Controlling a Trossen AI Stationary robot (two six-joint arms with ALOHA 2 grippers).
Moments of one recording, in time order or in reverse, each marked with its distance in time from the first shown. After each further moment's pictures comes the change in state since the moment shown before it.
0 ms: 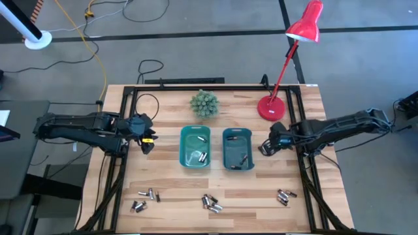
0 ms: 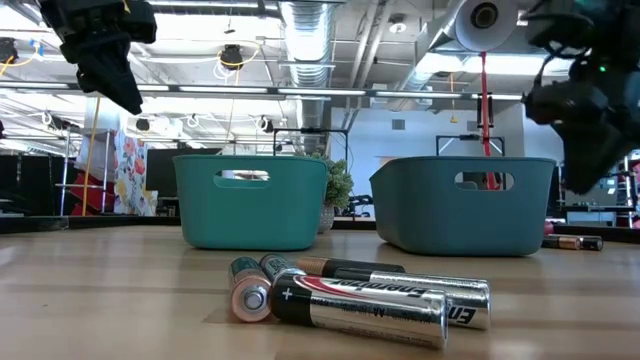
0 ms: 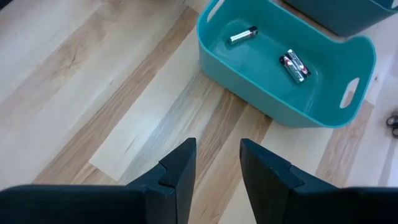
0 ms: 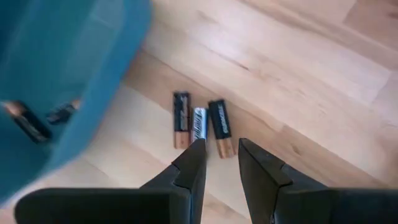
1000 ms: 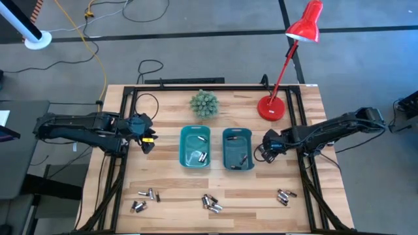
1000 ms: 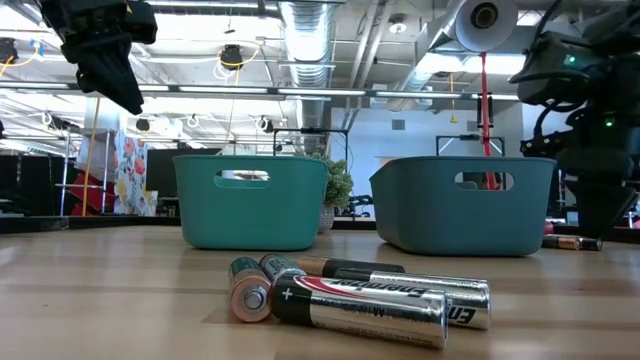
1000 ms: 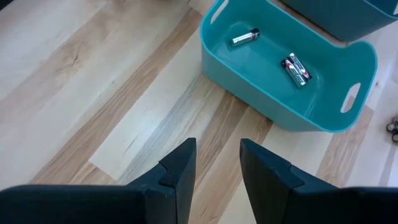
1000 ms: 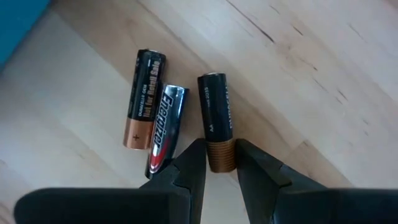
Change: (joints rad) left arm 0.000 0.000 0.000 0.002 -0.008 -0.016; right arm -0.023 0.206 -0.168 0.259 -0.047 -0.240
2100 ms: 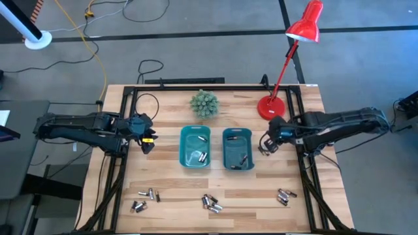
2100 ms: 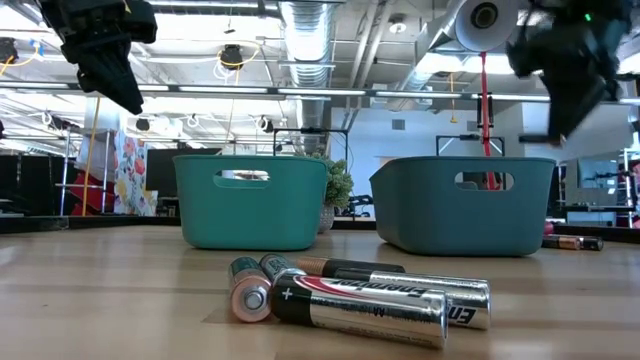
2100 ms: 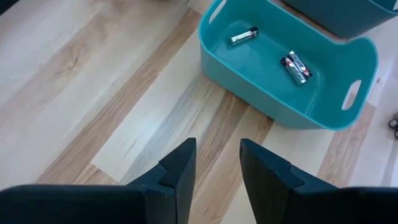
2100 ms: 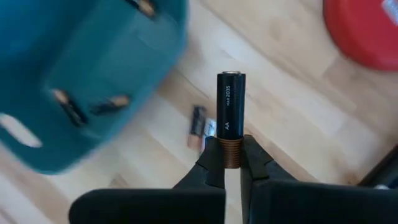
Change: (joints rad) left arm 0.000 0.000 0.000 0.000 0.000 0.018; right arm 0.003 -0.145 0.437 -0.464 0.073 0.049
